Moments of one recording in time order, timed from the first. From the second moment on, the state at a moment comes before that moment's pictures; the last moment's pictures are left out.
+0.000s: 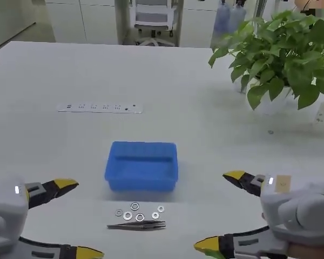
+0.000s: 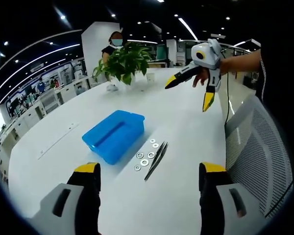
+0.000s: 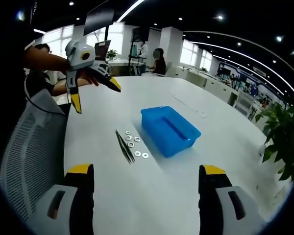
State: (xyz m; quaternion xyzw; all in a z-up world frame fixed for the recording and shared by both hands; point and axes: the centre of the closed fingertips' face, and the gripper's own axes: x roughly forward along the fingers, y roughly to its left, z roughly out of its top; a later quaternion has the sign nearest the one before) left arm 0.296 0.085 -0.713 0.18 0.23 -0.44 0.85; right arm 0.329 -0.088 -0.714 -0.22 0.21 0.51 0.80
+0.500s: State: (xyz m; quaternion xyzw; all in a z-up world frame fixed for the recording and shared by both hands) left arm 0.298 0.069 -0.734 0.18 0.24 -0.46 0.83; right arm 0.320 -0.058 -0.740 -0.28 0.22 0.57 0.74
